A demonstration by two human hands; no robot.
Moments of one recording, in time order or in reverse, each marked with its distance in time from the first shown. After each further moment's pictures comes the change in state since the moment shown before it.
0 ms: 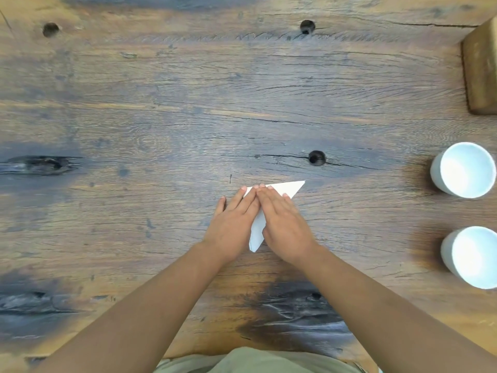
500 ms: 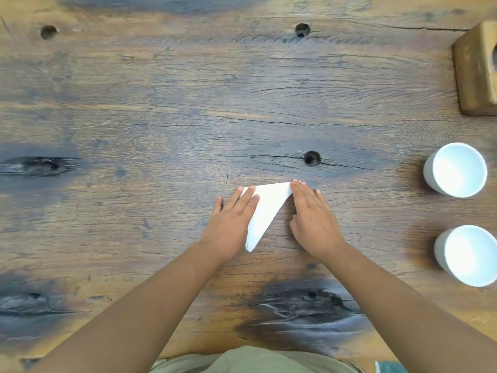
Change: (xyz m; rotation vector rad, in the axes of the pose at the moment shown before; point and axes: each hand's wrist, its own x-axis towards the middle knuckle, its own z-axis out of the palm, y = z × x) left_hand -0.001 0.004 -0.001 0.004 -0.009 -0.010; right_hand -0.019 0.049 -0.022 -0.077 0.048 0.190
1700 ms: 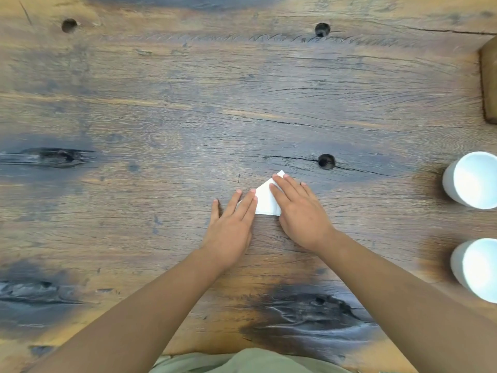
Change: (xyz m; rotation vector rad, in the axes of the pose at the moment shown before) left_hand -0.015 -0.015 0.013 0.053 0.059 -0.053; right_hand 0.035 -0.030 0.002 -0.141 -0.116 -0.221
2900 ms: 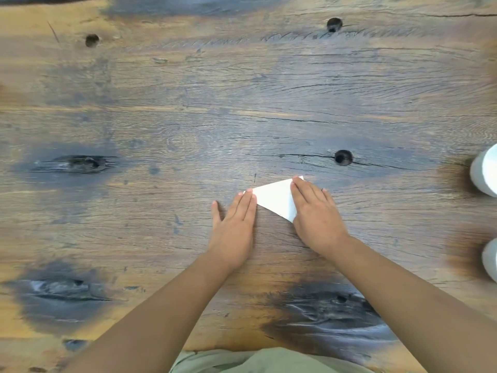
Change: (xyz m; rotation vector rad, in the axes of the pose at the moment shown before) left_hand -0.017 -0.019 -0.001 0.008 0.017 -0.116; right_hand -0.008 -0.021 0.002 0.076 0.015 0.152
